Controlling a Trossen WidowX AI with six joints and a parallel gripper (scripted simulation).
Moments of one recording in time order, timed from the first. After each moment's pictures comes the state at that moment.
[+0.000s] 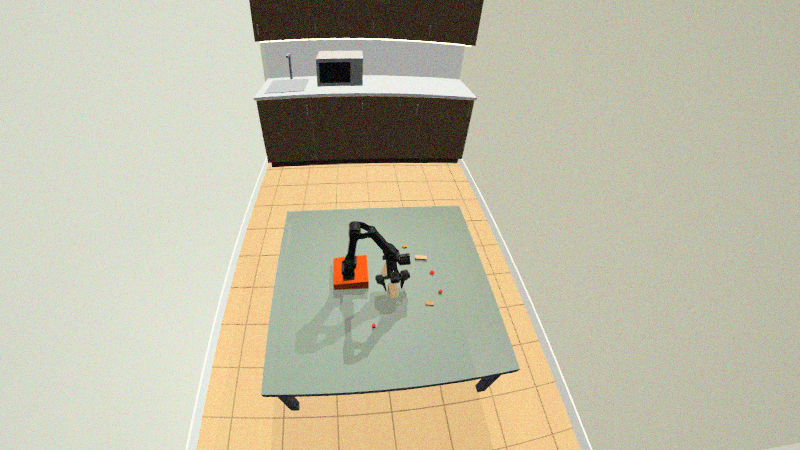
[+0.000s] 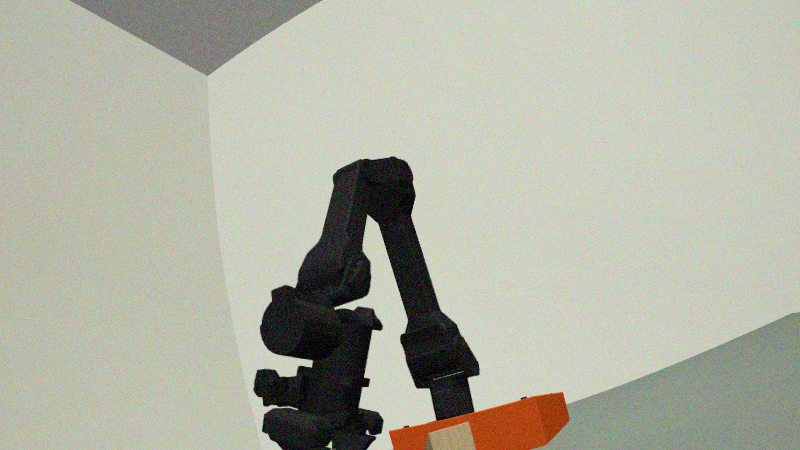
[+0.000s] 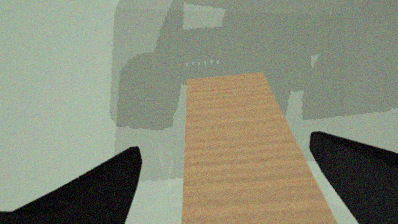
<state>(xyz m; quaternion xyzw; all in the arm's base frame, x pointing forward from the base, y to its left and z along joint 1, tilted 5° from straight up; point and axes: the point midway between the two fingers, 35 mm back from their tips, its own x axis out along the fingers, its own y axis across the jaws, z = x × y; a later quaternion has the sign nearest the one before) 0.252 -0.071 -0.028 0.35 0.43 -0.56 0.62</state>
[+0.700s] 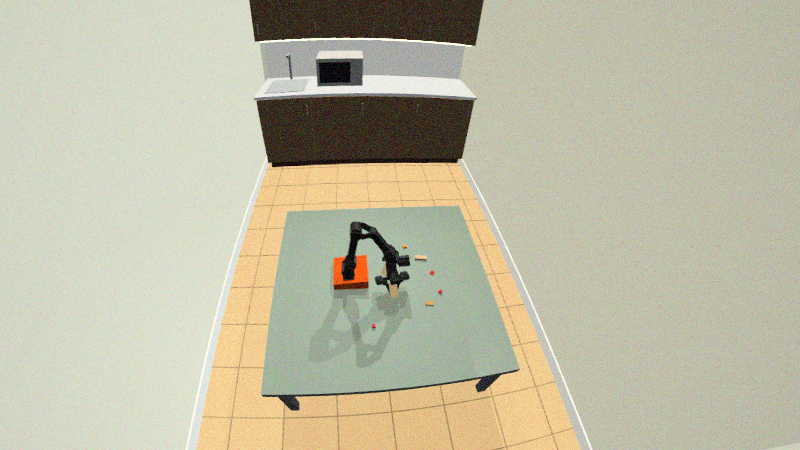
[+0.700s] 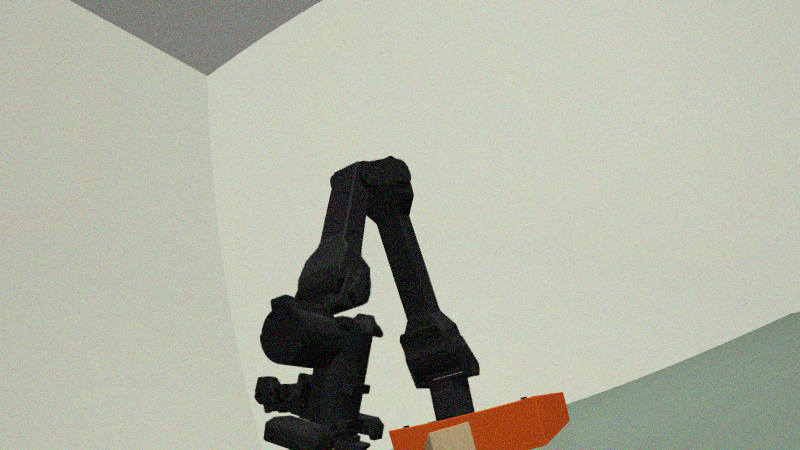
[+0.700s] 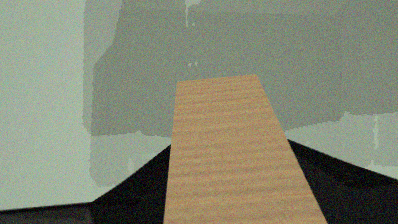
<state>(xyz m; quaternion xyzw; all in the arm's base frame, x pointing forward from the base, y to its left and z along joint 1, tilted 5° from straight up) 0.247 -0.074 -0.036 0.34 0.43 -0.56 0.62</state>
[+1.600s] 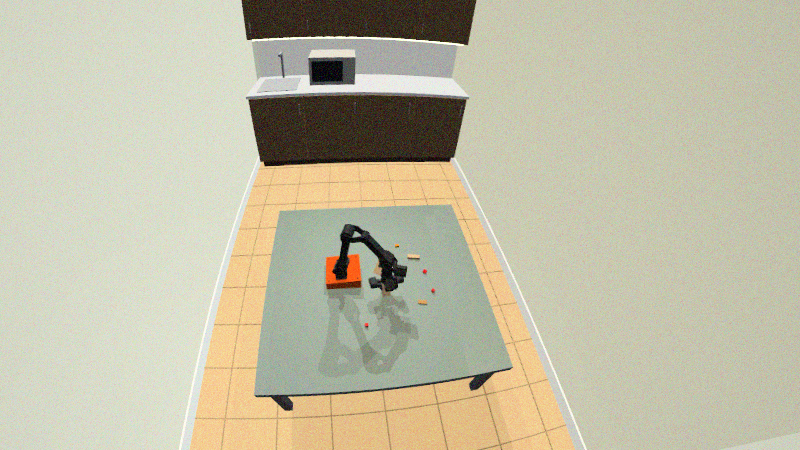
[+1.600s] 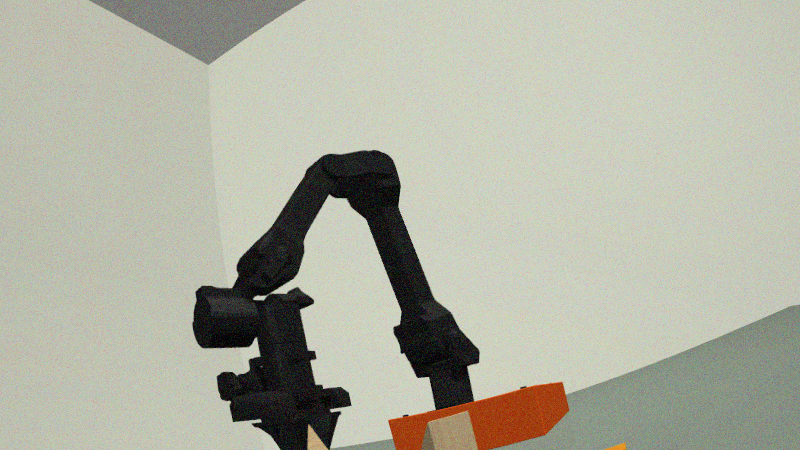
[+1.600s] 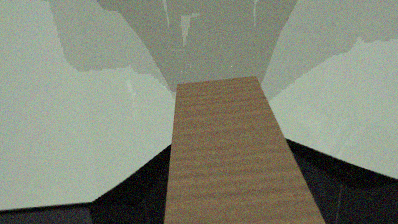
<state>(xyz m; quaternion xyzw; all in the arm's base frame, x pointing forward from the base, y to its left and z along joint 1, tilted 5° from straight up) 0.249 -0.095 -0.016 0.45 0.54 -0.49 0.52</state>
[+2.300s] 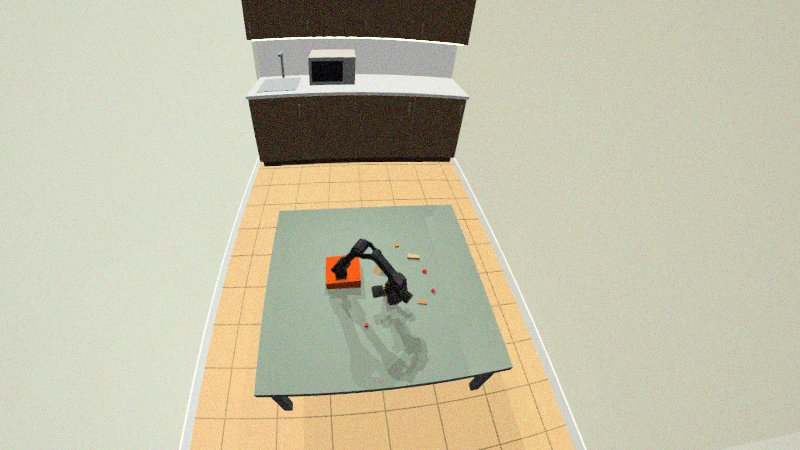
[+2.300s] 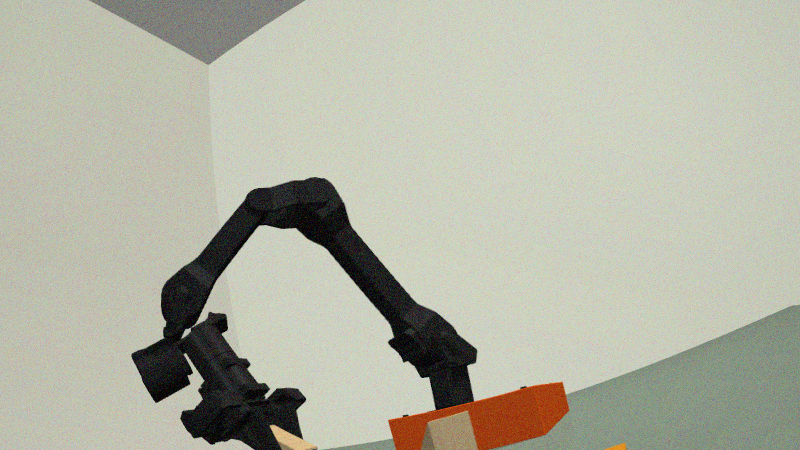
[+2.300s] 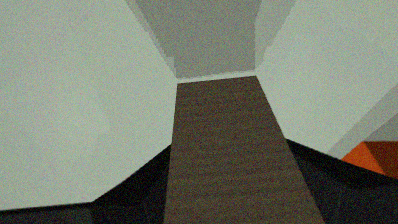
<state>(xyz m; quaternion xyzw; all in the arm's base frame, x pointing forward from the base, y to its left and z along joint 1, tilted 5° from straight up) 0.254 -0.133 -0.007 0.56 0.66 -0.35 0.35</state>
